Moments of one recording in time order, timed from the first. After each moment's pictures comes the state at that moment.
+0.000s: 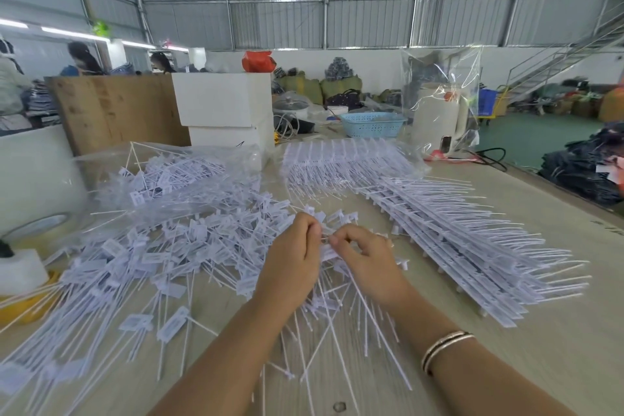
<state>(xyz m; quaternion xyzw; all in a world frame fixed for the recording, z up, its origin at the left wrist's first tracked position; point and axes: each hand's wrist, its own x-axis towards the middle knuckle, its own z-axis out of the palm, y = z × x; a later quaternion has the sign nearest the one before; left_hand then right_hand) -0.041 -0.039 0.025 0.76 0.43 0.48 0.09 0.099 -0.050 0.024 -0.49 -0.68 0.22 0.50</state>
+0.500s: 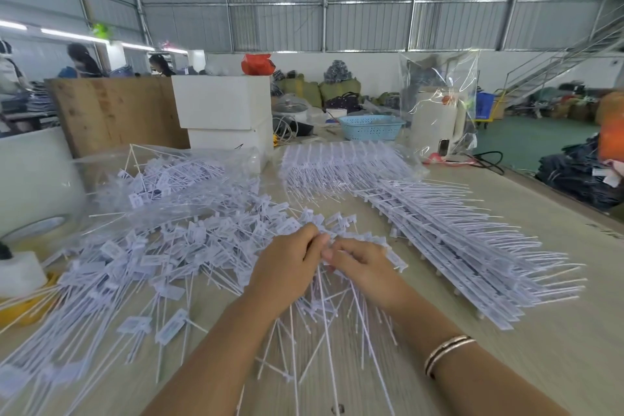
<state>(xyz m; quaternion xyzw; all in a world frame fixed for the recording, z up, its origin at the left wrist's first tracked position) -0.050 -0.038 0.033 0.80 0.44 0.39 0.11 0.102 -0.055 0.024 -0.48 -0.70 0.32 0.42</state>
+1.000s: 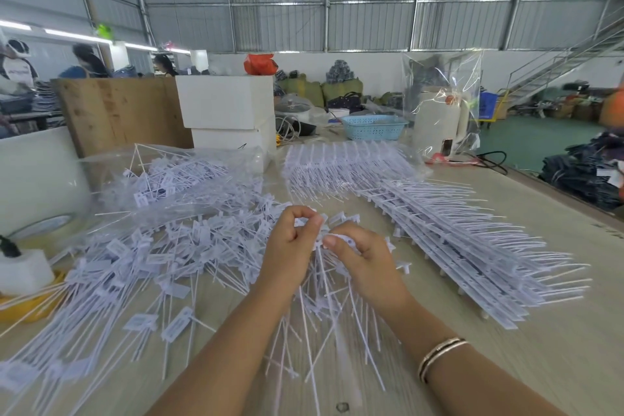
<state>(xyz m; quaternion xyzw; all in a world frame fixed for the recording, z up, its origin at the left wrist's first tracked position) -0.043 -0.041 0.040 0.60 0.42 0.57 0.37 0.086 -0.059 0.032 -0.35 -0.68 0.25 0.60</state>
